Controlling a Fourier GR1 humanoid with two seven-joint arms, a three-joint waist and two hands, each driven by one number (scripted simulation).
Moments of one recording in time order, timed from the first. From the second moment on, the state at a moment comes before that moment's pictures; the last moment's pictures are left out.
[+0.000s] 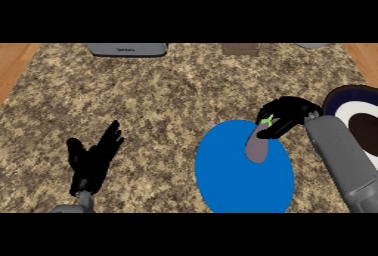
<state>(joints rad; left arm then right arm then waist) -0.01 0.11 -0.08 -1.42 0.11 0.05 0.20 -0.68 -0.33 0.07 -0.70 0.12 0.64 0.41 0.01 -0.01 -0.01</state>
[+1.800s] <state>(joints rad) 0.06 0.11 -0.05 -1.47 0.12 0.06 0.22 0.41 -0.26 -0.18 -1.99 0.10 -0.30 -0.30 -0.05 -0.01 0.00</state>
